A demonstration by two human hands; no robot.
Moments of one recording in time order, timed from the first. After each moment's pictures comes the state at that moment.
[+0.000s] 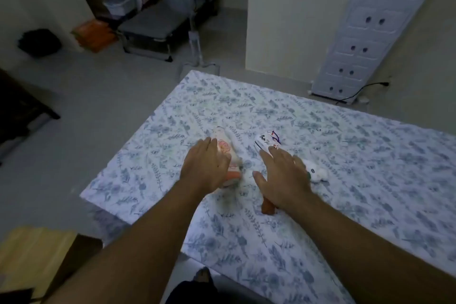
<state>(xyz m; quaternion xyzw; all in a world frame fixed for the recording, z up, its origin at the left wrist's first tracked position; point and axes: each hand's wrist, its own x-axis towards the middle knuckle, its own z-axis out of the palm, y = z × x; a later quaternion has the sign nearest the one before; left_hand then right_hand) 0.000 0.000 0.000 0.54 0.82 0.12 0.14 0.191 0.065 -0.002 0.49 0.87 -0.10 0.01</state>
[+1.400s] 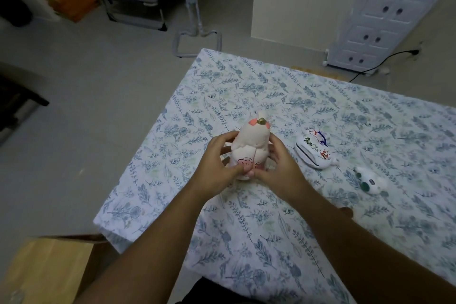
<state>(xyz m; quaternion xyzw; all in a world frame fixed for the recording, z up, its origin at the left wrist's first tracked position) -0.119 0.037 -0.045 0.42 0.63 0.46 0.46 0.054 0.096 -0.028 0.43 0.61 -0.62 -0.22</state>
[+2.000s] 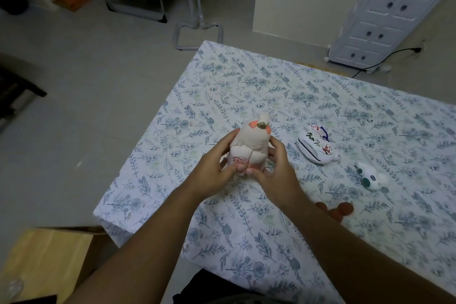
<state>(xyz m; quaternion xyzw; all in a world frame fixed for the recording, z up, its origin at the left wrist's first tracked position) -0.130 0.017 -0.055 0.50 0.62 0.41 0.45 0.048 0.072 -0.054 0.49 0.62 -0.56 -0.26</state>
